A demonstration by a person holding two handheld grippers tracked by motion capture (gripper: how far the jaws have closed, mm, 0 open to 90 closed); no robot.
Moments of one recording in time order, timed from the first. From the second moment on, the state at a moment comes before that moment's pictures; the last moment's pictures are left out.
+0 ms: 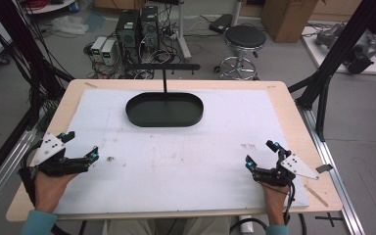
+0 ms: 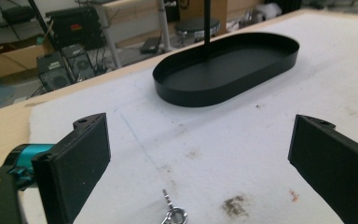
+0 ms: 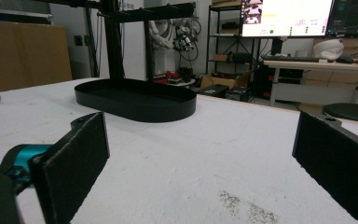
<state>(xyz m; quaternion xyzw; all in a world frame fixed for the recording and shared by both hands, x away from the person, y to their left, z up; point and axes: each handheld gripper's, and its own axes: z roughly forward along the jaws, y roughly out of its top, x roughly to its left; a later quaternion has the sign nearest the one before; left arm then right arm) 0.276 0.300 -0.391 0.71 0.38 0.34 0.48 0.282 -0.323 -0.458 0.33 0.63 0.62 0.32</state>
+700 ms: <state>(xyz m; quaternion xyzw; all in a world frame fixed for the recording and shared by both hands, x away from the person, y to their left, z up) 0.317 0.305 -0.376 0.78 0.41 0.28 0.37 0.282 -0.323 -0.458 0.34 0.63 0.62 0.32</state>
